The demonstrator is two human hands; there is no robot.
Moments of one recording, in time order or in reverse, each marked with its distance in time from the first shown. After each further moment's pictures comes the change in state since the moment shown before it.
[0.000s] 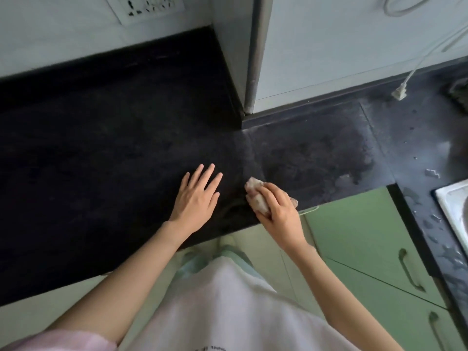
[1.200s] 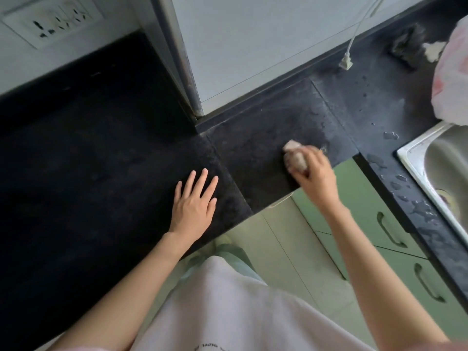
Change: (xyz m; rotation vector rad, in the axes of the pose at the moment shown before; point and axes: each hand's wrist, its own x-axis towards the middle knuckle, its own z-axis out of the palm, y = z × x) left_hand 0.031 0.044 0.014 0.045 -0.114 0.081; right_hand 0.013 0.112 -0.086 -0.137 0.159 0.307
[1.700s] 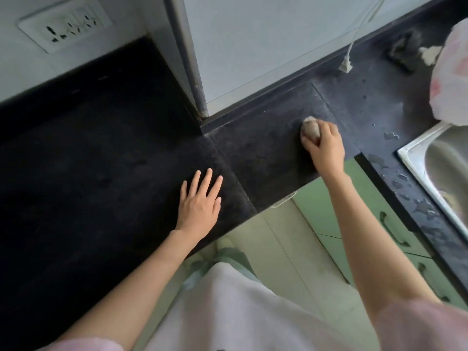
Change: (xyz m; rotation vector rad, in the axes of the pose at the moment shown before) left_hand 0.001 0.003 -0.003 0.008 -0.033 -0.015; right_hand 0.059 0.008 -0.006 -0.006 0.099 0.268
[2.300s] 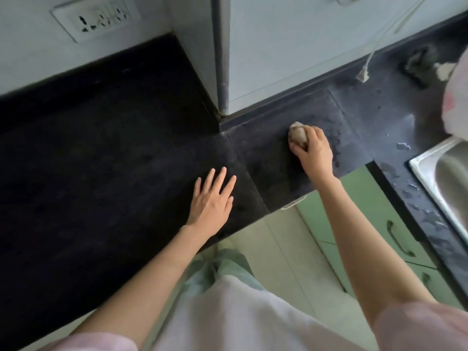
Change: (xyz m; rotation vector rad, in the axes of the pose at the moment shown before) left_hand -0.005 -0.007 -0.003 -0.036 0.009 0.045; right_hand -0.012 -0.049 0.026 -0.001 -0.080 -0.113
